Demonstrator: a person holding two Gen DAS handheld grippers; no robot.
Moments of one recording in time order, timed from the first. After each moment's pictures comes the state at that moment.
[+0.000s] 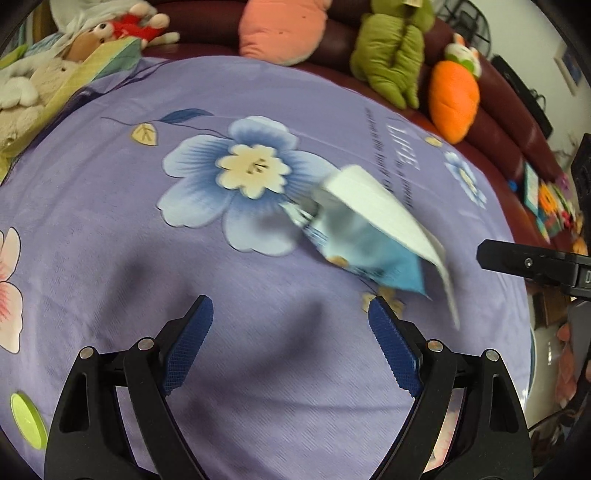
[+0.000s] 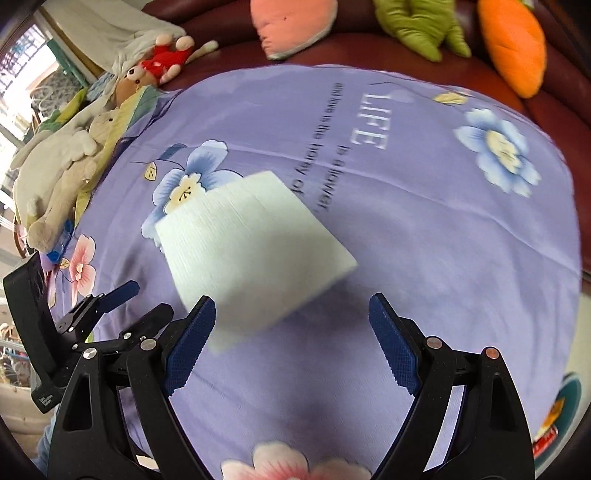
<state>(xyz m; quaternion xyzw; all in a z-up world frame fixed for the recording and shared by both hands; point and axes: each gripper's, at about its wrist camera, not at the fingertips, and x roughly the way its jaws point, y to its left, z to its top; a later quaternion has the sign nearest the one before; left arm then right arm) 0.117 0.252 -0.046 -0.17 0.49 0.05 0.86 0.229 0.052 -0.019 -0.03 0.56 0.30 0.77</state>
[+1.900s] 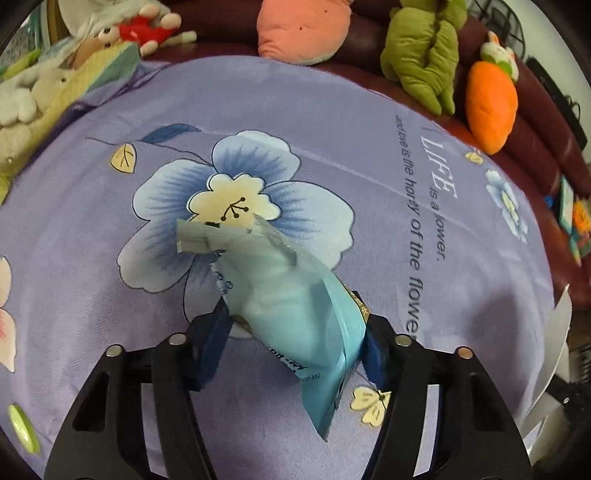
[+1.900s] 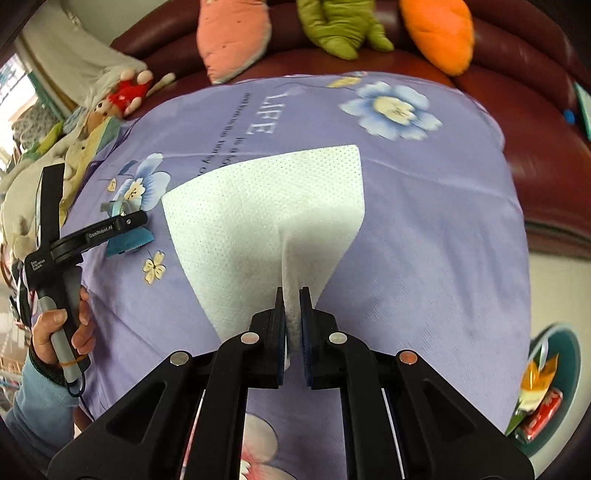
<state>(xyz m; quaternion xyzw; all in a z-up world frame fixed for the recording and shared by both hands) 0.183 0.224 -0.055 -0.15 0.50 0.12 0.85 0.185 -0.087 -0.030 0.02 0.52 0.23 0.82</state>
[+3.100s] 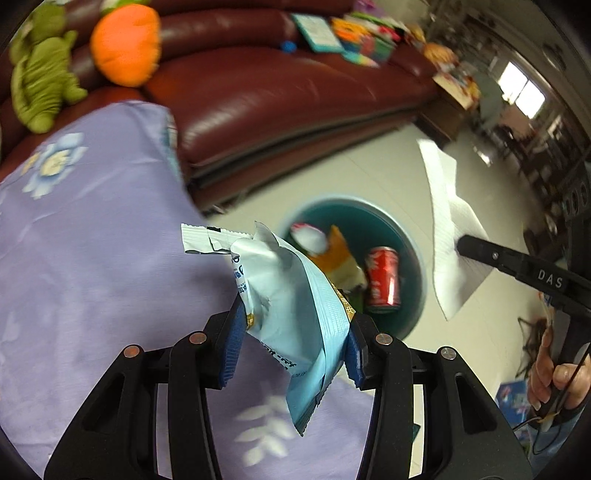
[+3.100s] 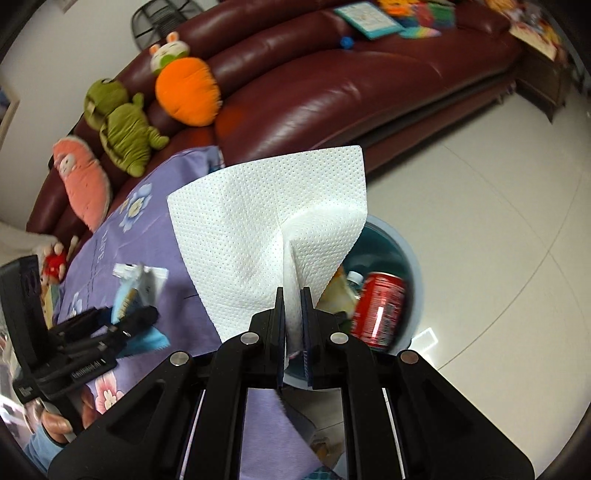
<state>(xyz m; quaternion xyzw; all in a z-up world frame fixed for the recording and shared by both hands) 0.130 -0.265 -0.031 0.07 0.51 -0.29 0.80 0.053 -0.489 -0.048 0.26 0.45 0.00 0.86</state>
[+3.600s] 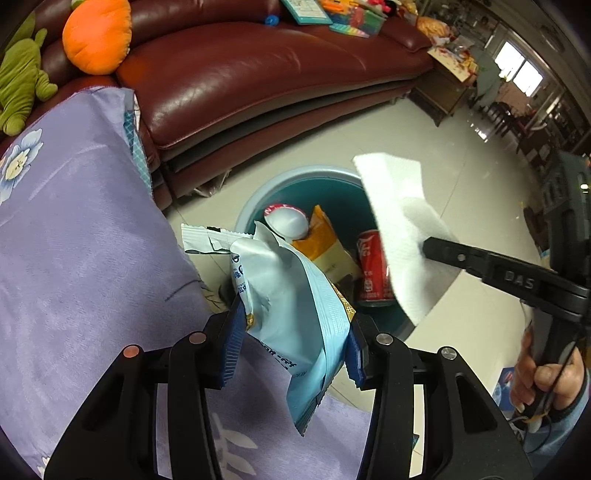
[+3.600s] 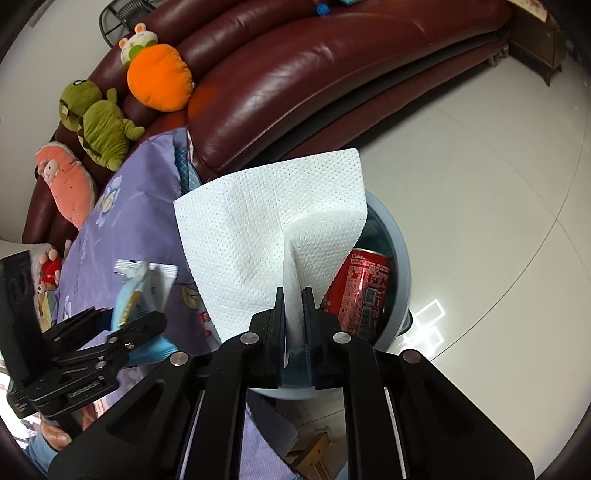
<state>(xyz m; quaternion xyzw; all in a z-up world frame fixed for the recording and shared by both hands) 0.141 -0.302 -0.067 0.09 0.54 -0.30 0.78 0.079 -0.505 -0.112 0.28 0.49 0.00 0.82</state>
